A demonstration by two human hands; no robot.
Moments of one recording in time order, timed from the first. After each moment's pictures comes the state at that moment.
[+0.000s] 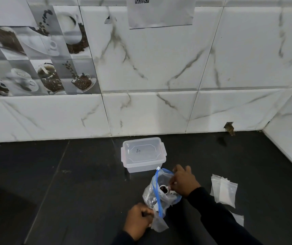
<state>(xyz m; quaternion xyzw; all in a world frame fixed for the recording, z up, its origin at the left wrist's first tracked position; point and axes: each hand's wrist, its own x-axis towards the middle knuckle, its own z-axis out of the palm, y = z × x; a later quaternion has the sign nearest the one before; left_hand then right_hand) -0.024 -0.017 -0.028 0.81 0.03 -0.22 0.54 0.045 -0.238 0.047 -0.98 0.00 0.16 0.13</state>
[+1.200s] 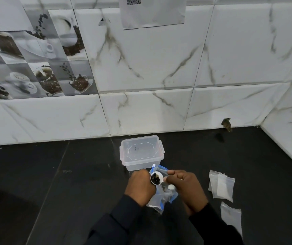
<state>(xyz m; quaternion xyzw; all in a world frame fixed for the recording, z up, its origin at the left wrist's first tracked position) 0.017 -0.052 0.111 0.96 -0.08 -0.11 0.24 -0.027 -0.200 0.123 -0.72 0.18 0.01 0.67</state>
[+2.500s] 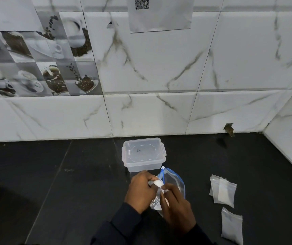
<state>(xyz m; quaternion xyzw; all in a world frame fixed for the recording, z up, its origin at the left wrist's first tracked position) 0.008 -0.048 0.093 0.91 -0.07 -0.04 0.40 -0.053 -0.186 0.051 -0.93 -0.13 -0.25 0.24</state>
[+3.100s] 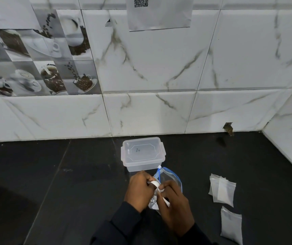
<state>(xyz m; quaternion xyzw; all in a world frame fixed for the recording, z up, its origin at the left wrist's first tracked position) 0.013 -0.047 0.089 0.92 -0.05 -0.03 0.40 -0.051 -0.179 0.057 -0.89 -0.10 -0.23 0.39</state>
